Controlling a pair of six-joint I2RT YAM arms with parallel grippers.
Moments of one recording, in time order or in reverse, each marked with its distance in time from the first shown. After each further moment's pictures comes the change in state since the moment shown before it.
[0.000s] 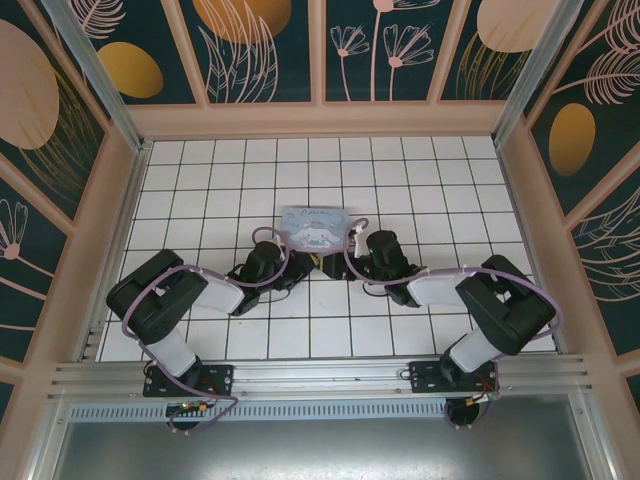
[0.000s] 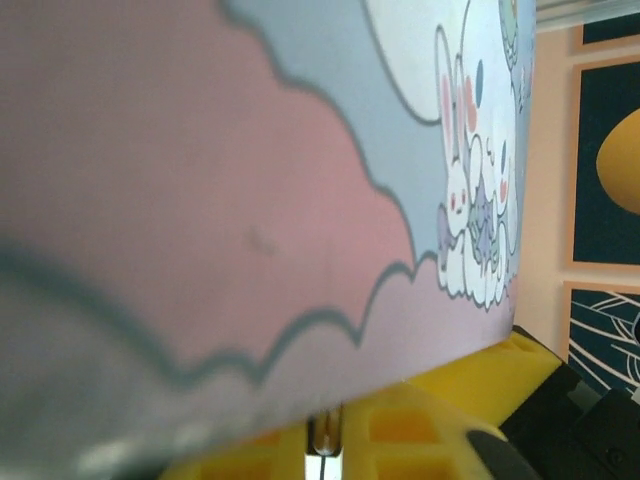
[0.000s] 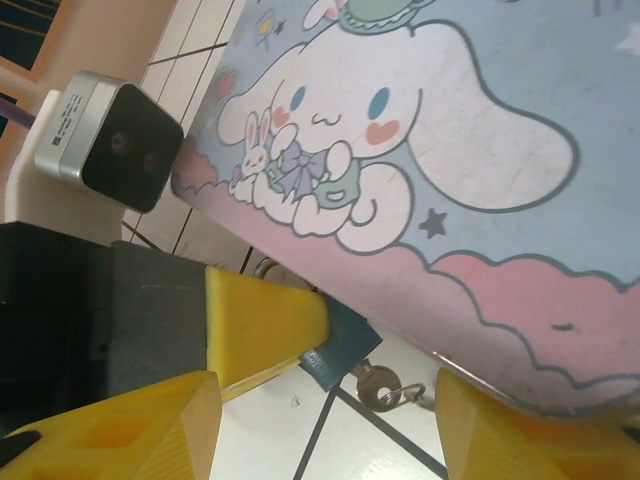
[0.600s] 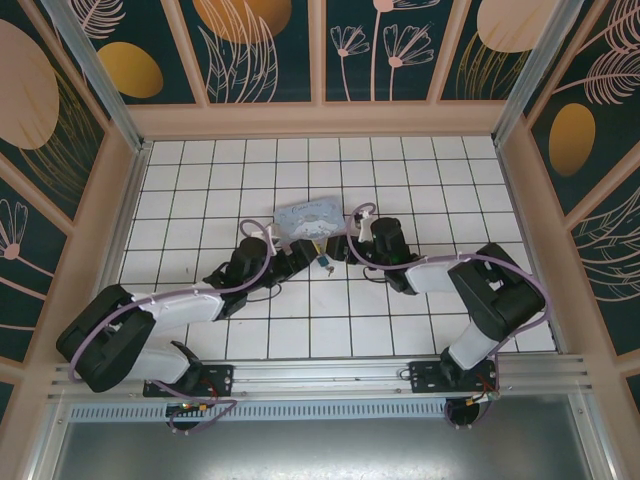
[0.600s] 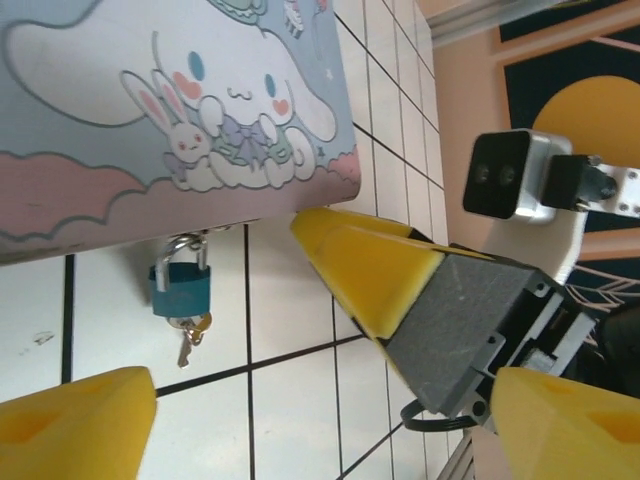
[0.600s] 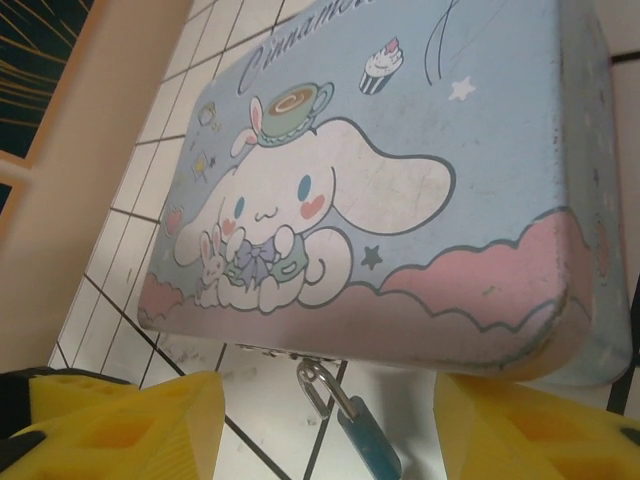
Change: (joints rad) left arm 0.003 -0.335 0.001 -0.268 -0.040 0.113; right arm -0.088 0.080 0.081 0.041 0.000 0.033
